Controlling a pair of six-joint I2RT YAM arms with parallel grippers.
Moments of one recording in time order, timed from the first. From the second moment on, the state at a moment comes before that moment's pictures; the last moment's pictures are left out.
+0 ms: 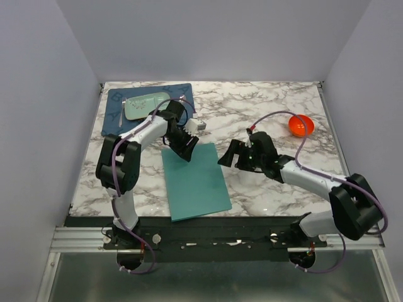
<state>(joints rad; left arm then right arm) -0.38 1.90 1.38 -0.80 0.48 0.42 0.57 1.41 0.68 0.04 -0.20 0.74</state>
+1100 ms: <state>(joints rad) -0.33 1.51 0.87 -0.68 0.16 0.54 0.61 1.15 0.64 -0.06 -0.15 0.60</state>
